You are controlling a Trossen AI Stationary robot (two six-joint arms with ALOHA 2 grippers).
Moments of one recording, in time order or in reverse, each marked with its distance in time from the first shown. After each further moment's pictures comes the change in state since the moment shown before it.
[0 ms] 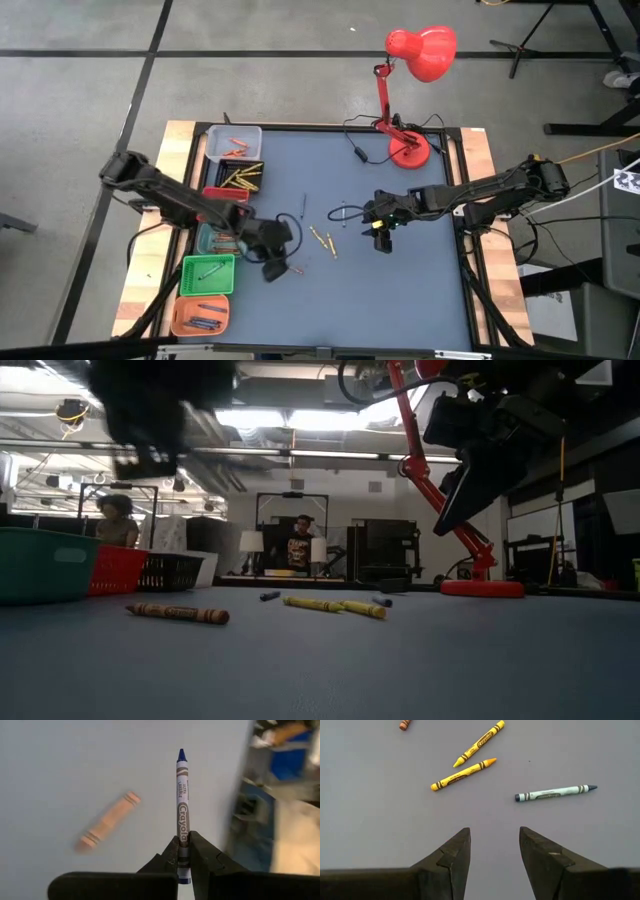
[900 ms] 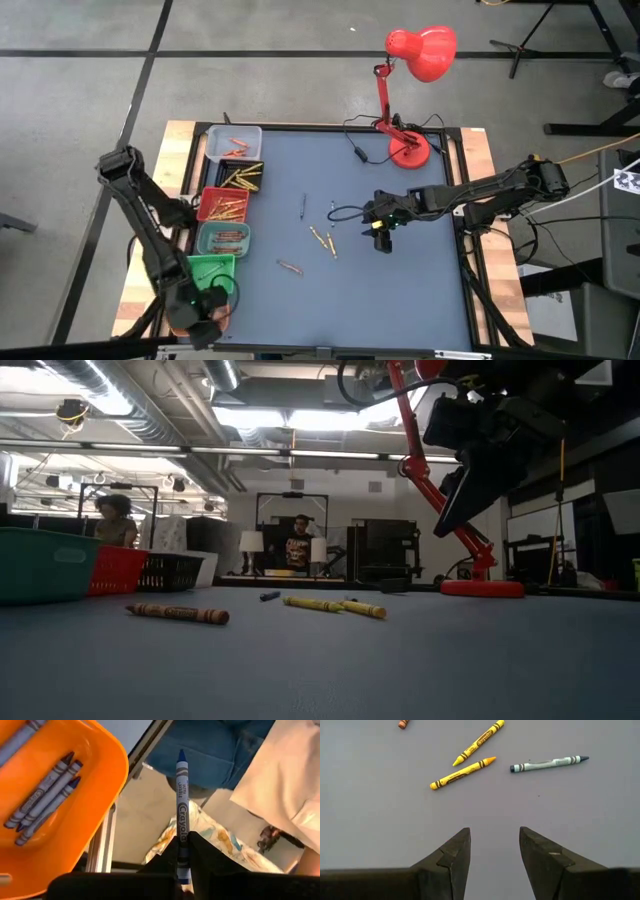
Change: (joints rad) left arm -0.717 -0.067 0.001 -0.005 -0.021 -0.954; right arm 0.000 0.005 0.000 0.000 0.000 -0.001
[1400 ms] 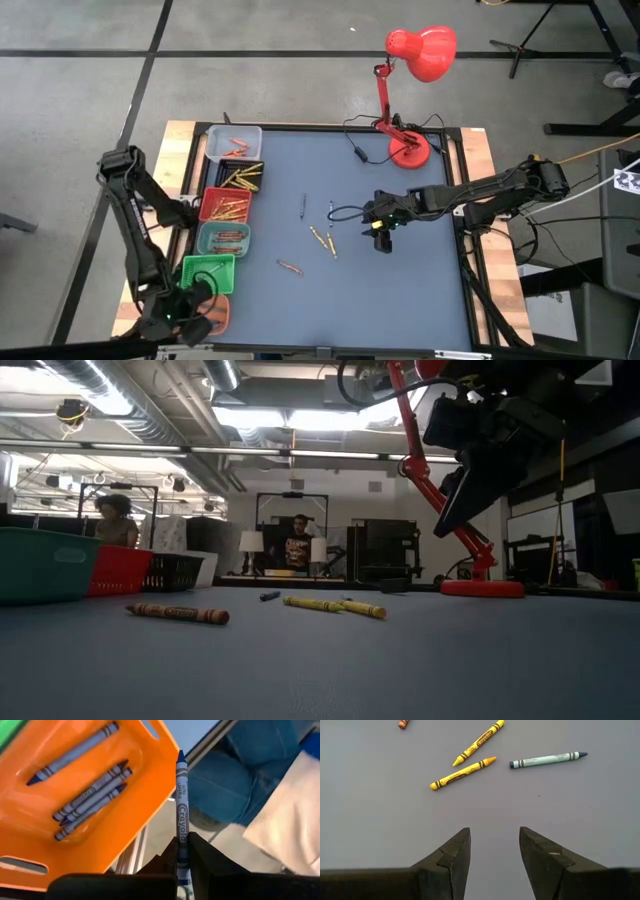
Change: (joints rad) left arm -0.201 -0.003 0.003 -0.156 -0.248 -0.257; right arm 0.000 0.000 0.000 0.001 0.000 0.000
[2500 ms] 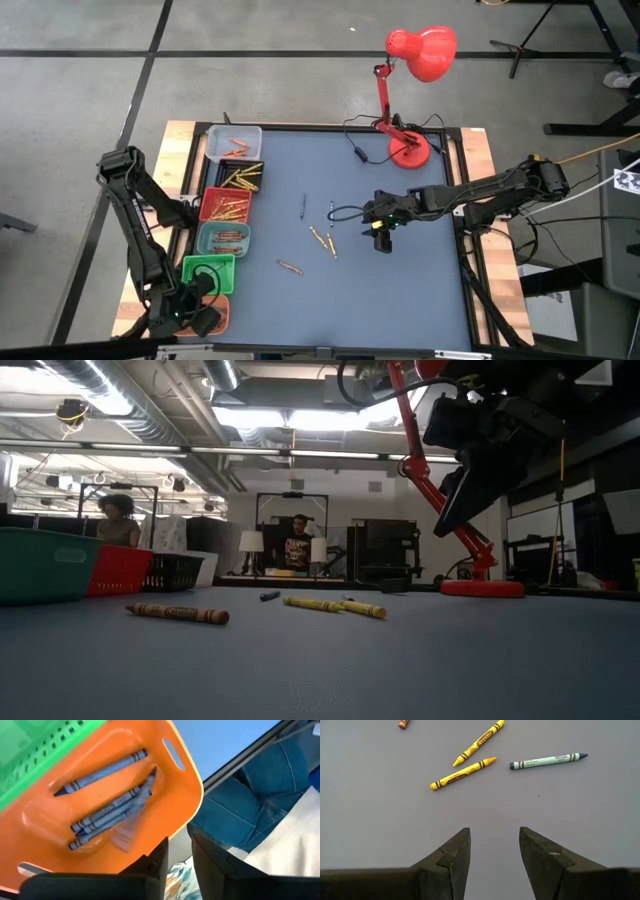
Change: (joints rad) left arm 0.047 0.002 -0.002 -0.100 -0.020 -0.091; right arm 0.000 0.000 0.000 0.000 0.000 0.000
